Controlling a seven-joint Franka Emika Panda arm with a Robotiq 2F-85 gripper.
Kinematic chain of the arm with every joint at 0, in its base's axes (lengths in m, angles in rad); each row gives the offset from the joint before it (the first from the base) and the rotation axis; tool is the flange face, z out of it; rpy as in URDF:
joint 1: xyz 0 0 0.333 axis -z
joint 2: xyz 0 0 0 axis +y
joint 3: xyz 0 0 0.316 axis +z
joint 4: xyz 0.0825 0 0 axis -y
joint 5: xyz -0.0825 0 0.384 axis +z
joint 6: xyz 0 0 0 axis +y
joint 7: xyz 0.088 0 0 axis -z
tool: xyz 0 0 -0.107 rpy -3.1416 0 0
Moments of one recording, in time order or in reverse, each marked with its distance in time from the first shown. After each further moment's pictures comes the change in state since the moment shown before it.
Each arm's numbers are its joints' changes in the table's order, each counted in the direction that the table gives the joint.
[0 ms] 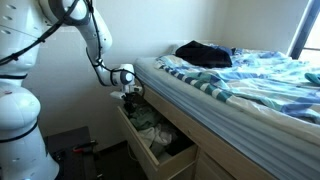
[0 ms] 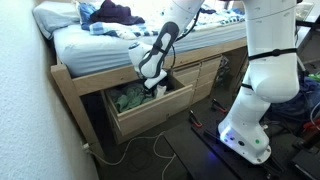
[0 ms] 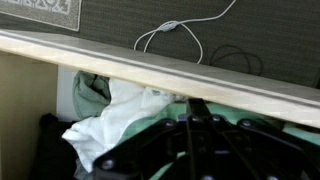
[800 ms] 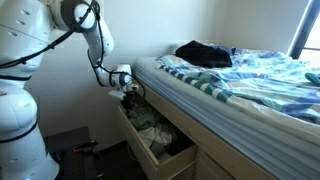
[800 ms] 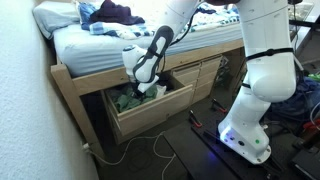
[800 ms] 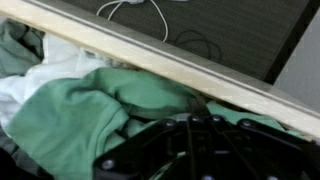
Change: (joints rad) arm 0.080 0.081 0.152 0.067 0.002 -0.136 -0.125
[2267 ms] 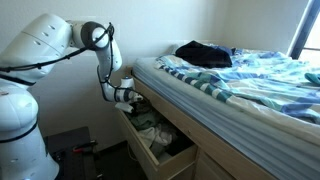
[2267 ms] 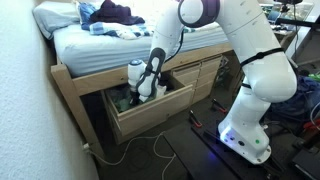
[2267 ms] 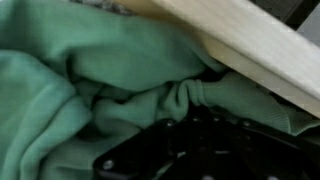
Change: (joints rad) arm -0.026 0.258 -0.082 0.109 0.002 -0.337 -0.156
